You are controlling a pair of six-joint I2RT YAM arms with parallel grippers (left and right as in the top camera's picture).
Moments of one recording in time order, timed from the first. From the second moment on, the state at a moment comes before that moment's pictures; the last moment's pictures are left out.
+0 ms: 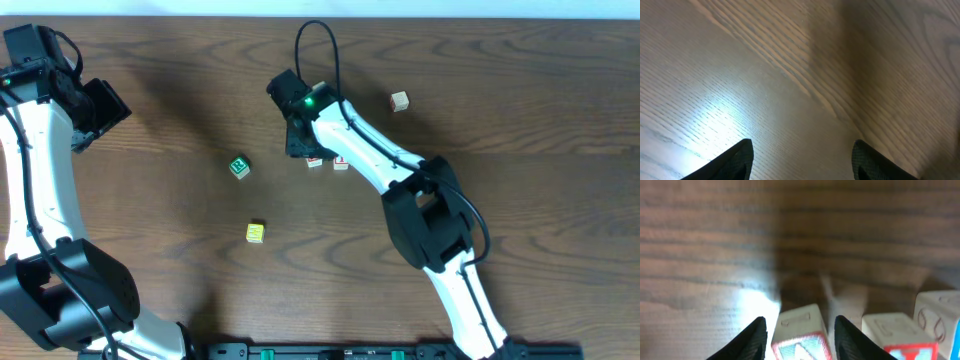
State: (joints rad) left arm 0.34 1.76 1.67 -1.09 0.07 -0.35; right arm 0.64 2.38 2.00 -1.00 0.13 0.72
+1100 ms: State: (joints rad) left arm -0.20 1.77 1.40 -0.81 0.15 -0.35; right arm 0.07 2.06 2.36 -1.53 -0.07 0.20
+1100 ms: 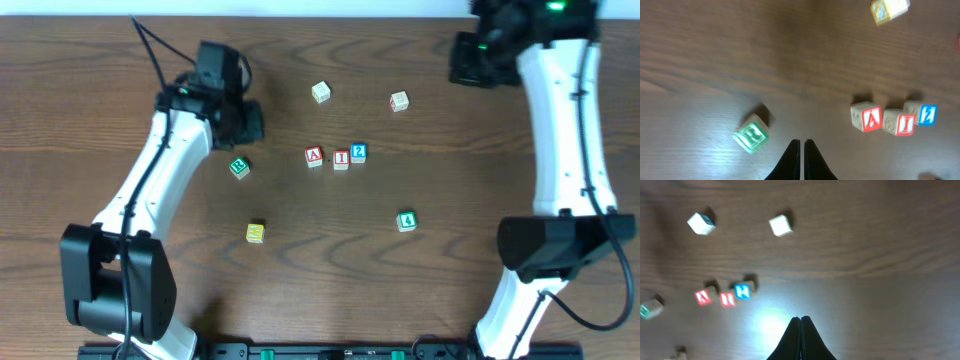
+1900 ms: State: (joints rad) left arm -0.26 1.93 1.30 -0.65 0.30 -0.52; right arm 0.19 2.09 1.61 -0.92 -0.35 0.07
